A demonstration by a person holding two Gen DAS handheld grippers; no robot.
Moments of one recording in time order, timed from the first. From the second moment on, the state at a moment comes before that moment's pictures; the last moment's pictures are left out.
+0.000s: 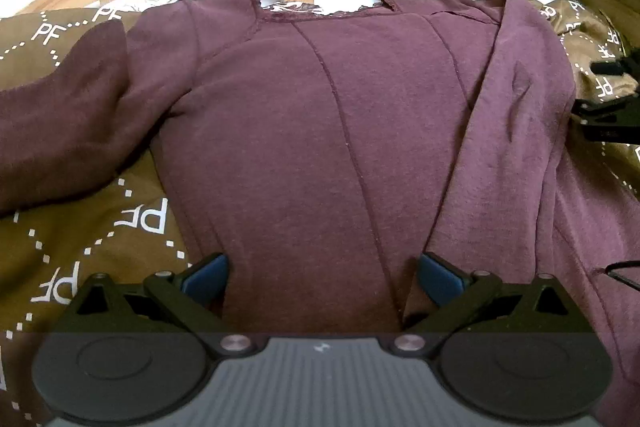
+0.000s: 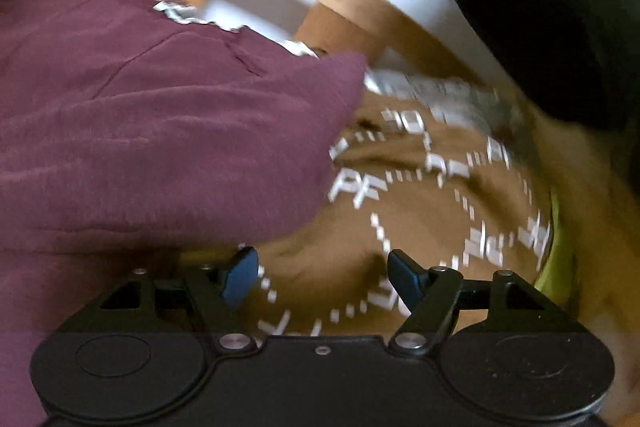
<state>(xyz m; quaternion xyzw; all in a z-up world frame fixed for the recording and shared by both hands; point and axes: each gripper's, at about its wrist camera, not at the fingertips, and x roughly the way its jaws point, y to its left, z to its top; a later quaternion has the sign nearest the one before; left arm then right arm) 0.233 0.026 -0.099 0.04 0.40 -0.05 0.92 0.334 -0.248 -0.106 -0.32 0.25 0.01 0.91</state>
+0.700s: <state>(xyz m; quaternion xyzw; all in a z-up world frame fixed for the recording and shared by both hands) 0.223 0.041 -0.081 -0.02 0.37 -0.05 0.93 0.339 -0.256 -0.090 -0.20 0.23 0.01 0.95</state>
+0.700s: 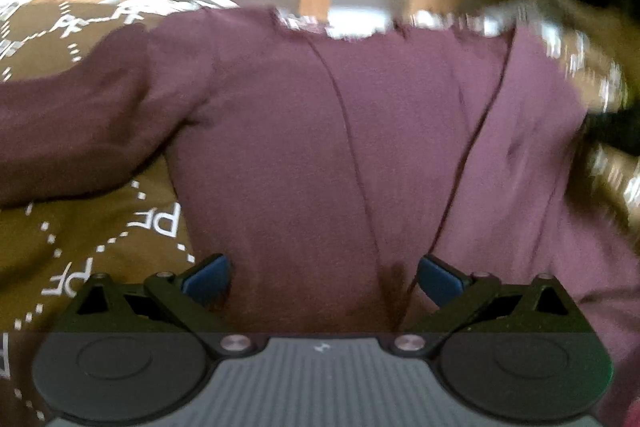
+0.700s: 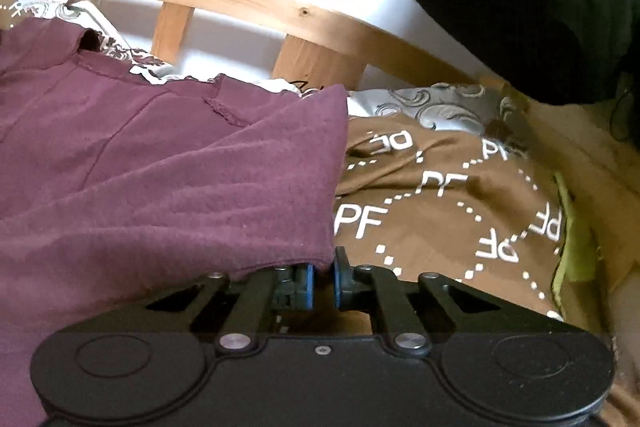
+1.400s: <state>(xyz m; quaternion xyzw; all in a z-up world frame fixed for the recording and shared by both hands) 0.118 0.177 0.036 -0.20 0.19 0.22 0.93 0.241 -0.183 -0.032 -0.19 0.15 0.16 0.96</state>
